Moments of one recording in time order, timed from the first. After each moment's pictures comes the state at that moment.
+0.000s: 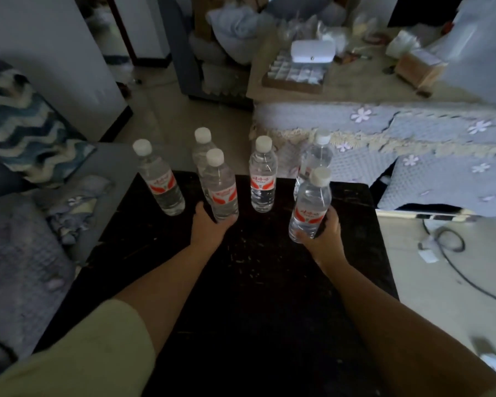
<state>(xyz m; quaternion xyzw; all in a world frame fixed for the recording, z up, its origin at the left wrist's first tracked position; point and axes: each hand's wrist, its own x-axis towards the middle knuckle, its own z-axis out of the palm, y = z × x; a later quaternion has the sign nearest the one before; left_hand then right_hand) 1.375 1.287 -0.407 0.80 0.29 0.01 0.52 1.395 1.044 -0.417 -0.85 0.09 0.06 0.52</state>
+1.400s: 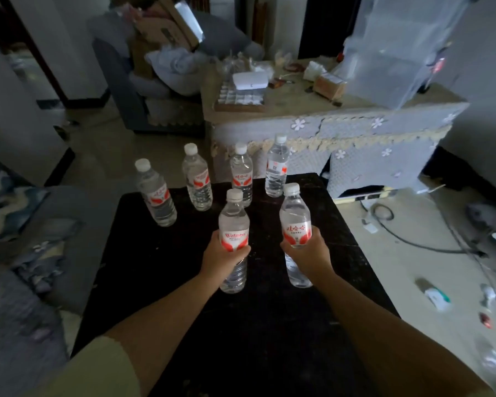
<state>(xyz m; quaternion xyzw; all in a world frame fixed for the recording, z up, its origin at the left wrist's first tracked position) 1.265 1.278 -0.380 0.81 0.13 -0.06 0.57 1.262 1.074 -0.385 -0.85 0.18 -0.02 0.49</state>
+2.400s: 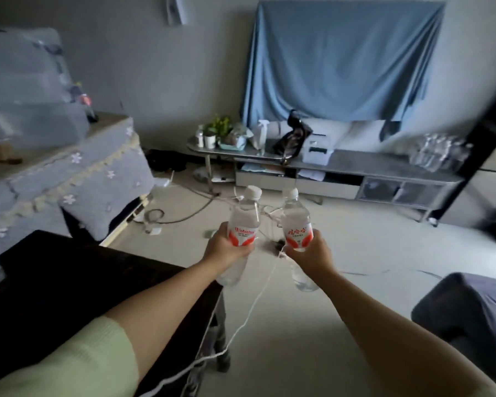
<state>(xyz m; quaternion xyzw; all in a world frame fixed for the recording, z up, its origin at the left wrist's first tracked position) 0.991 0.971 -0.295 0.74 -0.45 -0.30 0.41 0.791 0.898 -0.312 -0.67 0.58 -0.31 0.34</state>
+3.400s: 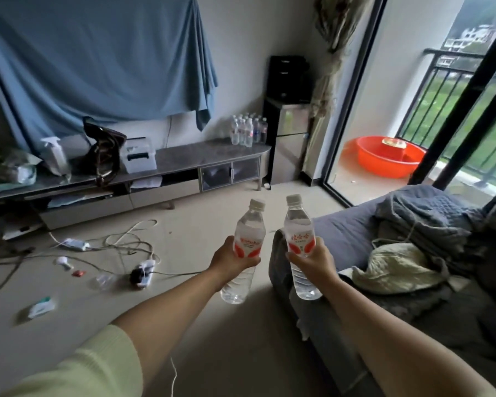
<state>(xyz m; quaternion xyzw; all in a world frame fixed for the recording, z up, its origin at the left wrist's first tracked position) 0.546 0.784 -0.343 0.54 -0.66 -0.47 0.23 0.348 0.861 -0.326 -0.46 0.75 -0.41 0.22</state>
